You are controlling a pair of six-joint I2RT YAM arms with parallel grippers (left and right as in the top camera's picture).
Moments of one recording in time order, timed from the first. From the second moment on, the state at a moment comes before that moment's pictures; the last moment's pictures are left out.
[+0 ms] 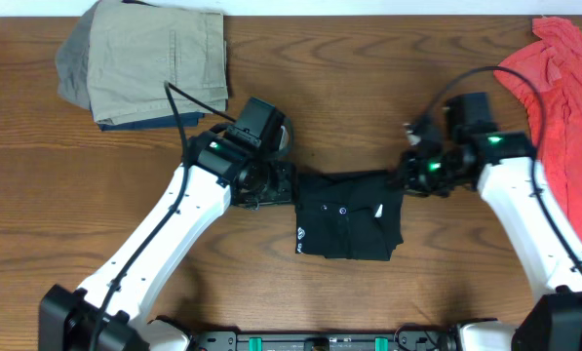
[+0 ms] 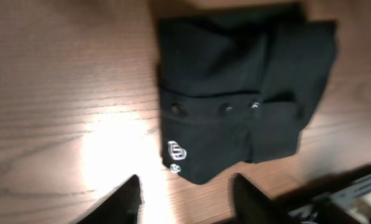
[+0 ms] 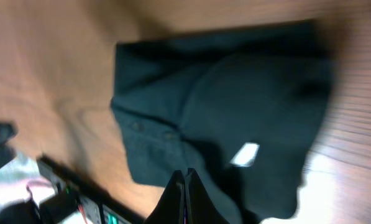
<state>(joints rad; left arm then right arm) -0.51 1.52 1.24 -1.02 0.29 -0.50 0.14 1.51 1.11 -0.95 -0.55 0.23</state>
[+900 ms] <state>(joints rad) -0.51 1.57 1.23 -1.06 0.25 -0.49 0.15 1.93 1.14 -0.93 -0.50 0.20</state>
